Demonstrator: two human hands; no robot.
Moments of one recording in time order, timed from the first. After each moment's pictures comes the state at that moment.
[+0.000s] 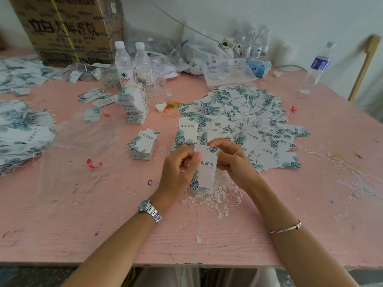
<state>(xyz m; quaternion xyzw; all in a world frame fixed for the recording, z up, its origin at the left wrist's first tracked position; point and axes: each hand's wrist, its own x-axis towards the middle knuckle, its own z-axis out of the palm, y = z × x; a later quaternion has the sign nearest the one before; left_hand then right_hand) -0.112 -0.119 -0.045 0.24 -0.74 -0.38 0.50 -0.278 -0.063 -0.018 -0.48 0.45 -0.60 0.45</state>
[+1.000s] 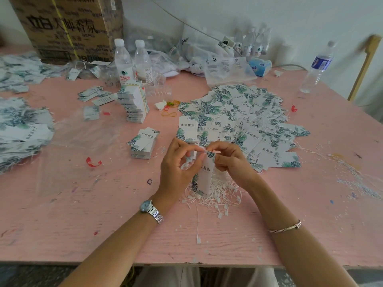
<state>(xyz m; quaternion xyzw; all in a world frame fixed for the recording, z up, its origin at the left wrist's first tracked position) -0.113 -0.118 -0.045 0.24 -0.74 -0.30 0.55 -0.280 -0.063 -0.019 -0.52 0.44 -0.57 0.47</state>
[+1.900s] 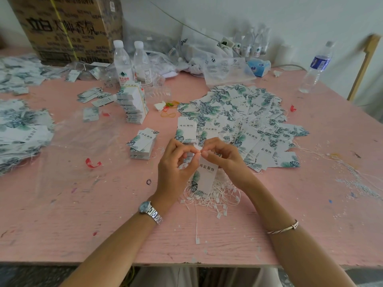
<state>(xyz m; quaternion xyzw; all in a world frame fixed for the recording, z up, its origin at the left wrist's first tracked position) -0.112 -0.116 -0.044 0.26 -0.75 -0.26 0.55 -0.274 -0.062 -0.016 -0.52 0.49 -0.57 0.40</state>
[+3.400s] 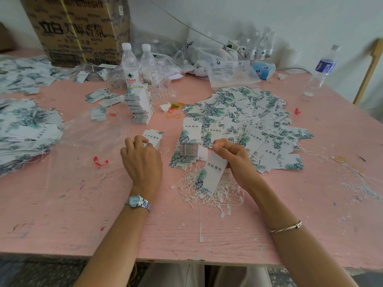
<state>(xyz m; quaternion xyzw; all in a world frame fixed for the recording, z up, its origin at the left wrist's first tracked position) -0.064 -0.154 -0.032 0.64 -0.72 0.08 0.25 -0.276 -0.063 -0.017 -0.45 0.50 -0.60 0.43</state>
